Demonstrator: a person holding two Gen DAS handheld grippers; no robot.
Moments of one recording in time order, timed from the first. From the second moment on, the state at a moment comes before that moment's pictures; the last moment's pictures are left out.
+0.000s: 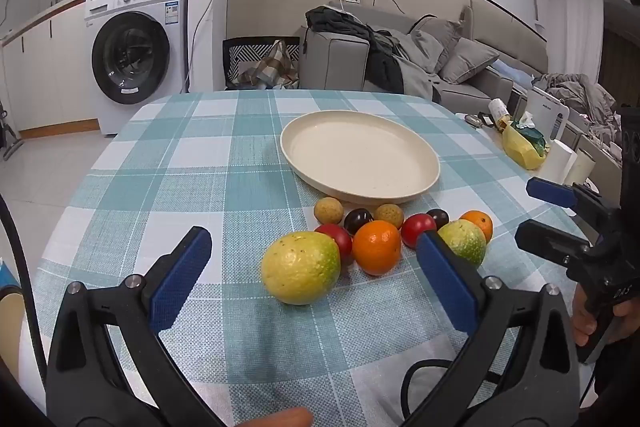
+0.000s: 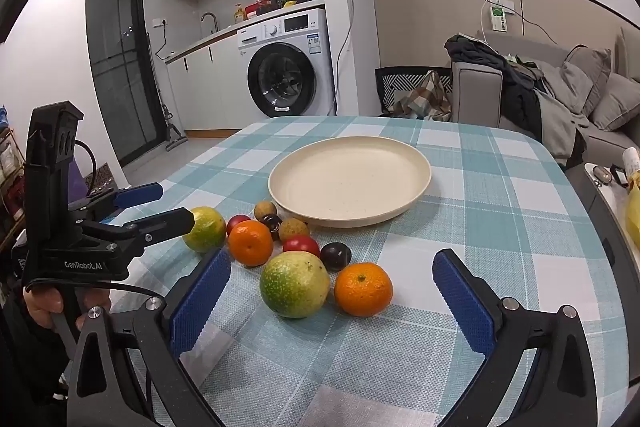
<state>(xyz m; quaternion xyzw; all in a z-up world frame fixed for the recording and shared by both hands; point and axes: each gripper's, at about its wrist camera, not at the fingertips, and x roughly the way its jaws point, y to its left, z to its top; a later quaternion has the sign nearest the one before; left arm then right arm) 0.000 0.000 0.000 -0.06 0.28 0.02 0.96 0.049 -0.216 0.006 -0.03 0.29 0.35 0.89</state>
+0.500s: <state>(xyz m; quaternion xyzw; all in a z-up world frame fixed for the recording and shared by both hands) 0.000 0.000 0.000 -0.06 0.28 0.02 0.96 0.049 -0.216 0.006 -0.03 0.29 0.34 0.89</state>
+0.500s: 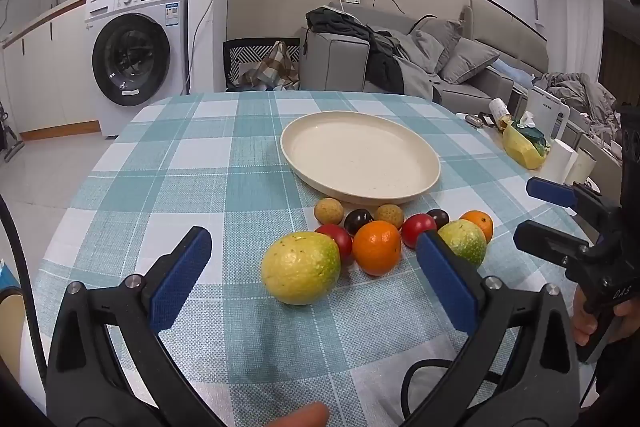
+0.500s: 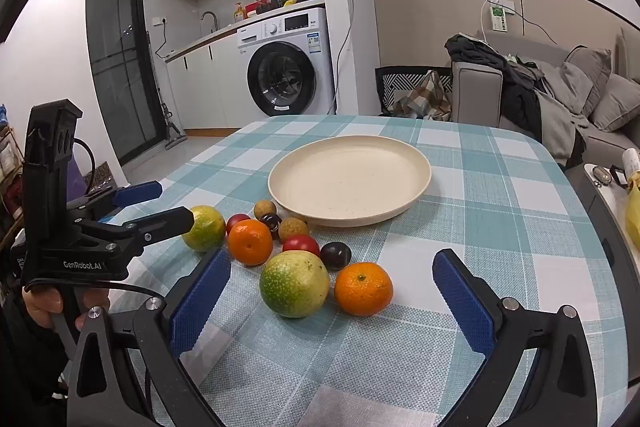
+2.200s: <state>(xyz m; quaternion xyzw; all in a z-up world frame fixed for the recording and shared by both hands) 0.000 -0.001 0.000 -0.06 0.28 0.02 0.96 0.048 -0.215 0.006 -0.03 0.29 0.34 0.89</state>
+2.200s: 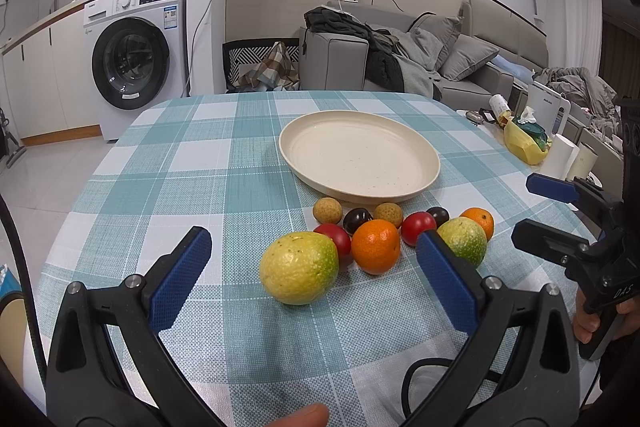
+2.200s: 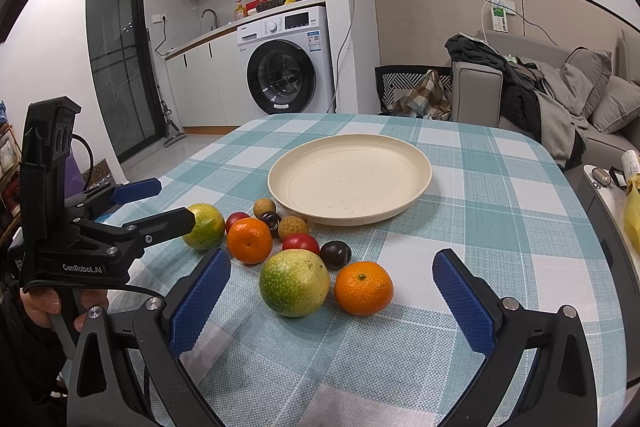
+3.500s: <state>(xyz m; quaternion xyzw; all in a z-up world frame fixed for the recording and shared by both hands) 0.001 -0.002 0.000 -0.05 0.28 0.03 0.96 0.052 -0.214 0.005 -0.03 0.30 0.33 0.90</state>
